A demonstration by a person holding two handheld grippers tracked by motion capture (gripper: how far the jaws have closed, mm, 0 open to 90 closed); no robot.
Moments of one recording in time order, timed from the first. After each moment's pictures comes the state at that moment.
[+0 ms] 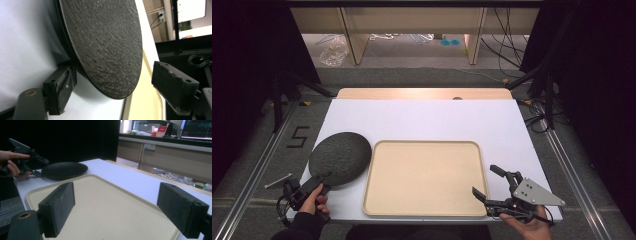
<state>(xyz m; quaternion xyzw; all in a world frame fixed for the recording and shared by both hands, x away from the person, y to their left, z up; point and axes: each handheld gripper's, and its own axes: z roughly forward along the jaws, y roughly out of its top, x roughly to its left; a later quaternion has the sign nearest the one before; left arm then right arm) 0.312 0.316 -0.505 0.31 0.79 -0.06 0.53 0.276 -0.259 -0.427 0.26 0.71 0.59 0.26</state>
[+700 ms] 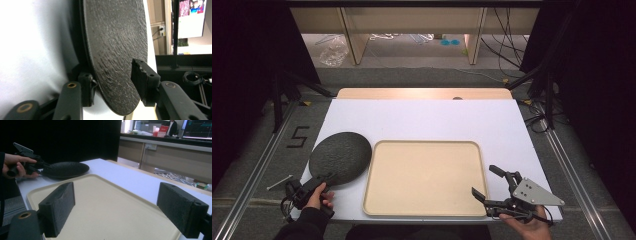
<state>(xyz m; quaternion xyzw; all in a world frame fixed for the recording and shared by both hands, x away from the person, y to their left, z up) 0.319 0.317 -0.518 0.24 0.81 -0.07 0.53 0.274 -0.257 -0.427 0.27 0.71 0.60 0.25</state>
